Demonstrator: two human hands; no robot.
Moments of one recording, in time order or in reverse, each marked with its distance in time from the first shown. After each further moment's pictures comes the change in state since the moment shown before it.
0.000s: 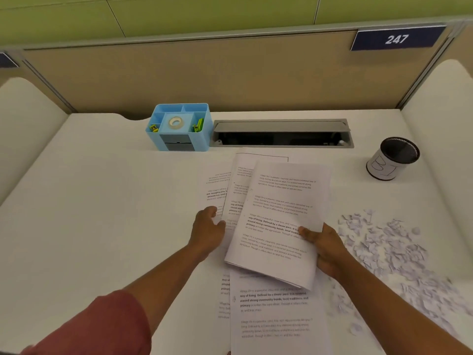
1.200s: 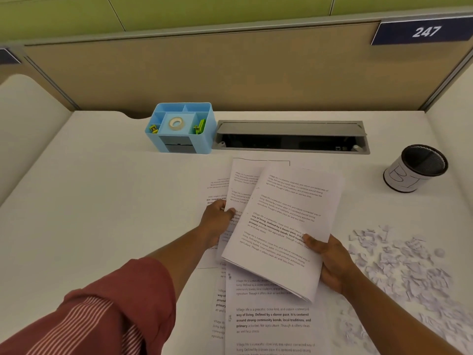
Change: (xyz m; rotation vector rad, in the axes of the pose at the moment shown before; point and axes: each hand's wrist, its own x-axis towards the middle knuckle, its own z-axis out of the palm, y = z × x) left_hand 0.069 0.020 0.024 -0.327 -0.087 -0.113; right_hand 0.029 -0.001 -0.006 0.154 -0.115 0.063
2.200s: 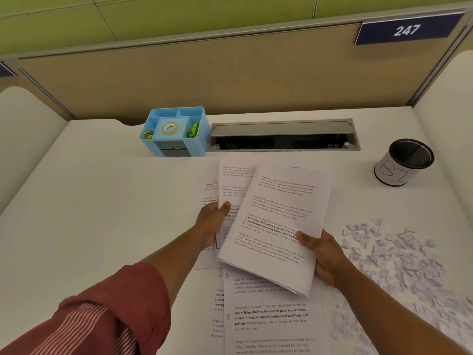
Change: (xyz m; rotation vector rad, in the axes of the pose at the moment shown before) left_hand 0.005 -0.002 -0.002 -0.101 -0.010 -0.102; right_hand 0.006 0.005 -0.003 -0.050 0.048 0.022
